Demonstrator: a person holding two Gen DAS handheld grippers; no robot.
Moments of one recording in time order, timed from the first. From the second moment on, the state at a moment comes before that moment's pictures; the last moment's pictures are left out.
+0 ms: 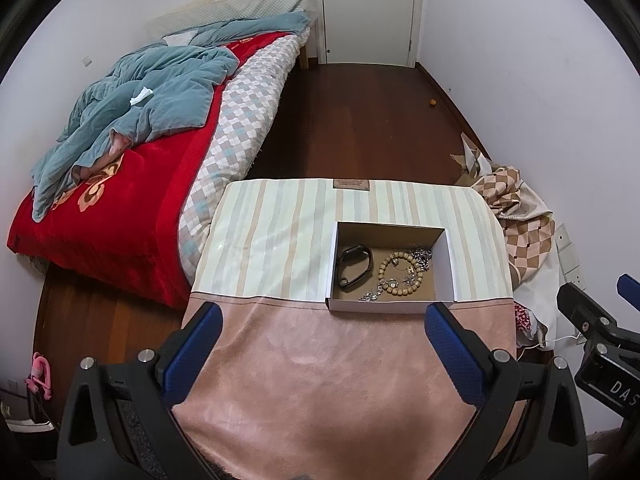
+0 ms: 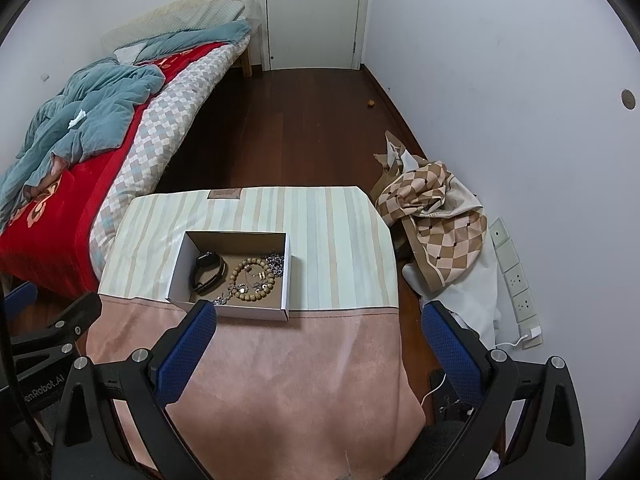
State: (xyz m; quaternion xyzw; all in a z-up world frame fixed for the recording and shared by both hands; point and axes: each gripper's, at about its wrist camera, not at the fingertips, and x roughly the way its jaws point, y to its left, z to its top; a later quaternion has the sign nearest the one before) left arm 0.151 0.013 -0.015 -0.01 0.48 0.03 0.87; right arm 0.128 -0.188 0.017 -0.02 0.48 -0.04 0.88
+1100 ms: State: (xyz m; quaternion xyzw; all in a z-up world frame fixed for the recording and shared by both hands) left arm 0.145 0.013 -0.001 0.00 0.47 0.03 0.88; right arm 0.122 -0.188 0.027 -0.02 0.47 -0.03 0.88
